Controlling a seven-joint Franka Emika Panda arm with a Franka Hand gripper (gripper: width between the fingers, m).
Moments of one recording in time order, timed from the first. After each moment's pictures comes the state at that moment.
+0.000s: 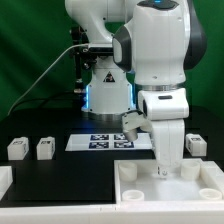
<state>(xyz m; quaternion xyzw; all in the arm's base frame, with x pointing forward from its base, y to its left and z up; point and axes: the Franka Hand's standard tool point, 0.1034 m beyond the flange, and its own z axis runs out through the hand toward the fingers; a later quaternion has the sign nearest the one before) 0.496 0.075 0.008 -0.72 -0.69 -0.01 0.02</state>
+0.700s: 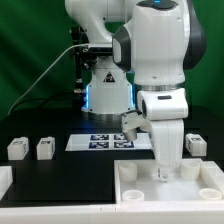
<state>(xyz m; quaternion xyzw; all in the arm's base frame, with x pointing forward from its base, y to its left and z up) 0.497 0.074 0.008 -0.72 -0.69 -0.01 0.02</state>
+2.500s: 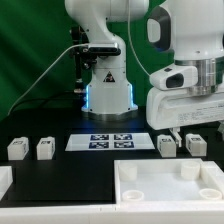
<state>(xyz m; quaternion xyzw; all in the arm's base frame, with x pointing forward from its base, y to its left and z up) 0.462 0.159 0.044 -1.00 -0.08 0.02 0.04</state>
